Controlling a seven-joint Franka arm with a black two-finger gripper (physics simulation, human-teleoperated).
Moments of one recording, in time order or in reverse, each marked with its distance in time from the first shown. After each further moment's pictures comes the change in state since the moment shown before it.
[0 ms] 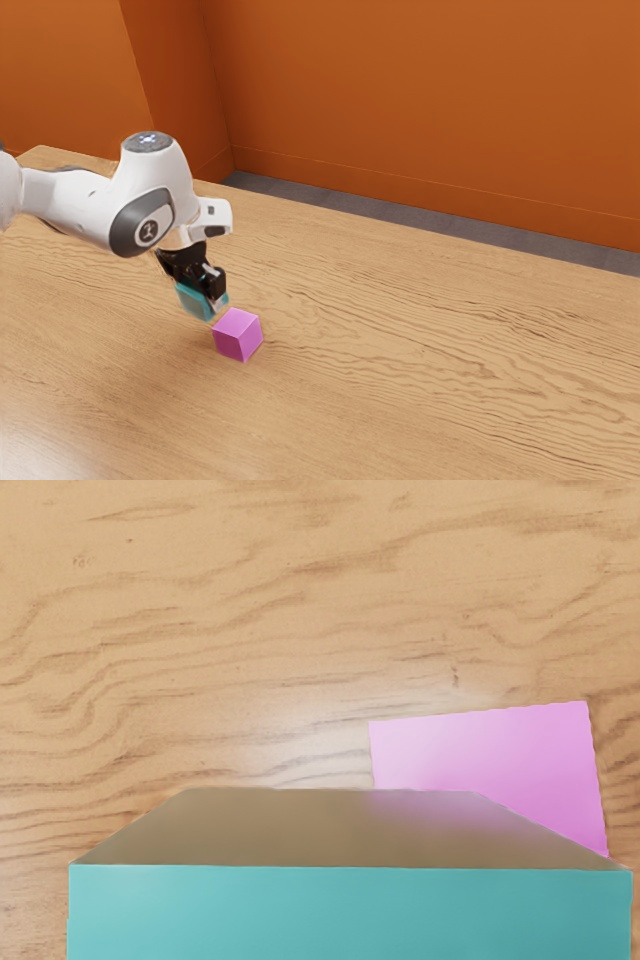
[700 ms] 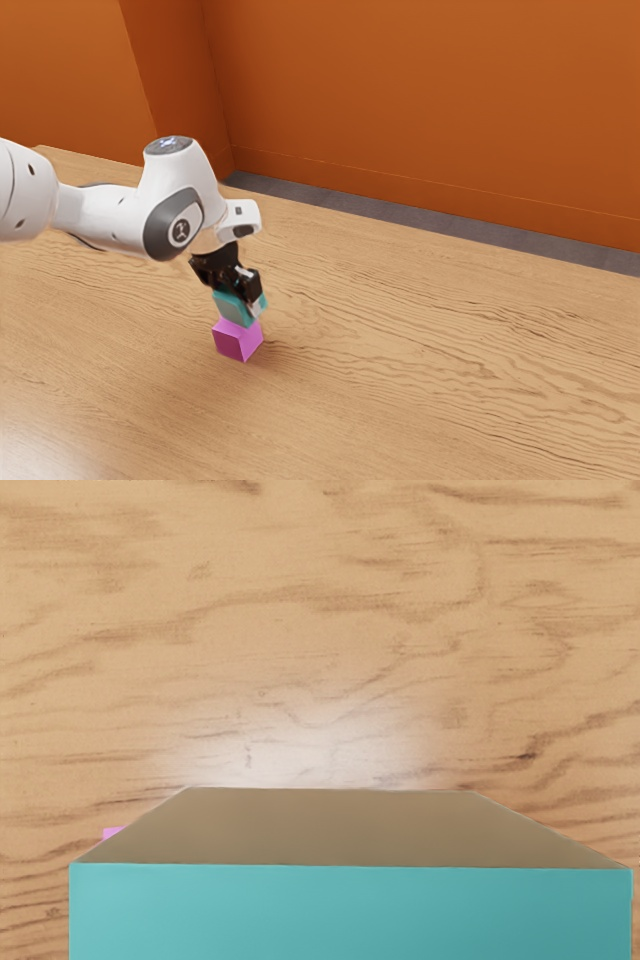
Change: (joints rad) arm 0.155 0.068 -0.166 0.050 -0.218 0.024 0.063
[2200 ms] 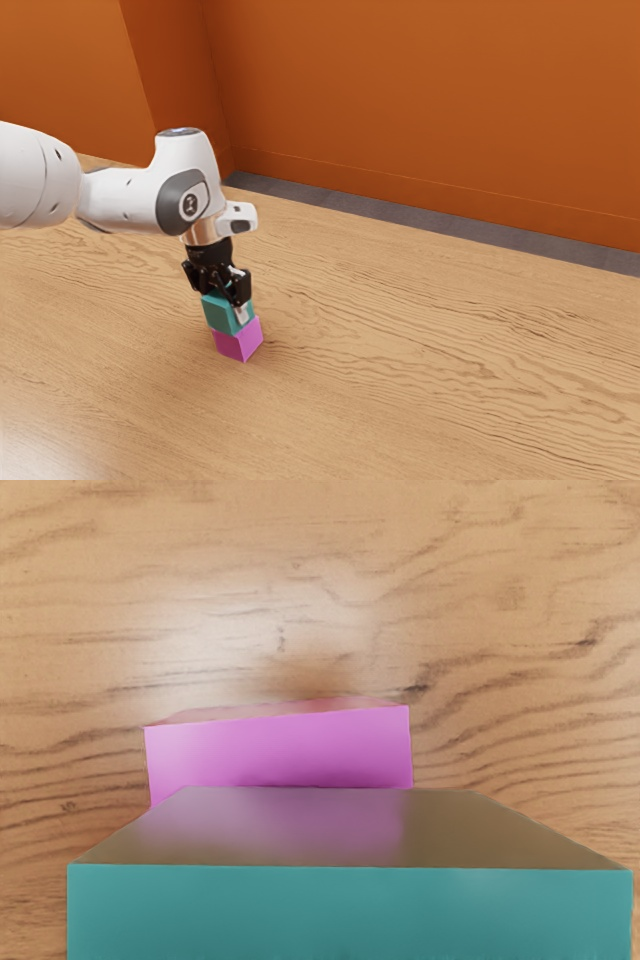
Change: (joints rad) arm 0.012 0.120 0.060 0.158 -0.099 -0.278 0.103
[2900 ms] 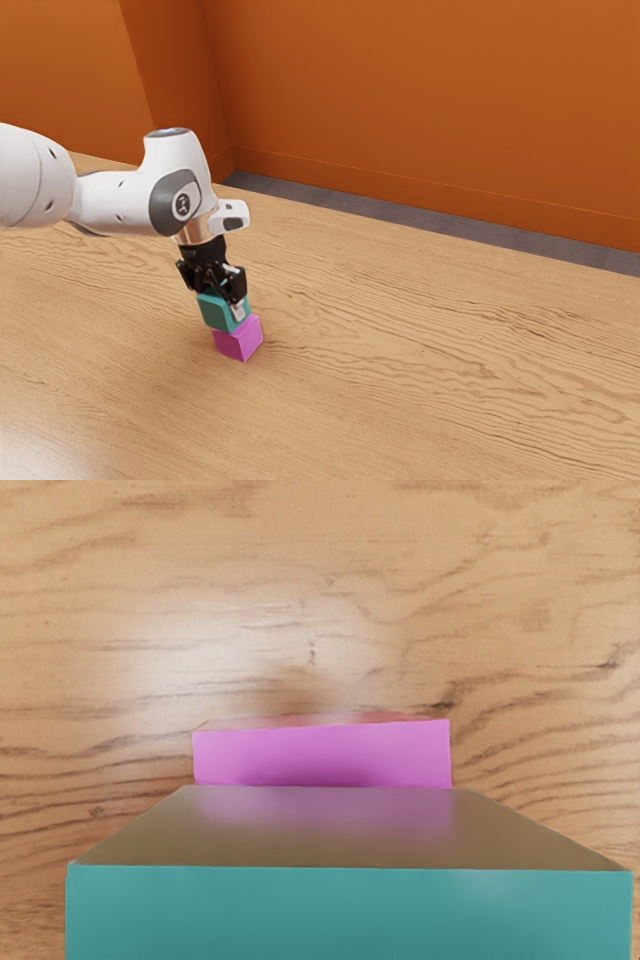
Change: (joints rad) arm -0.024 -0.009 0.042 -0.019 -0.027 0.025 0.009
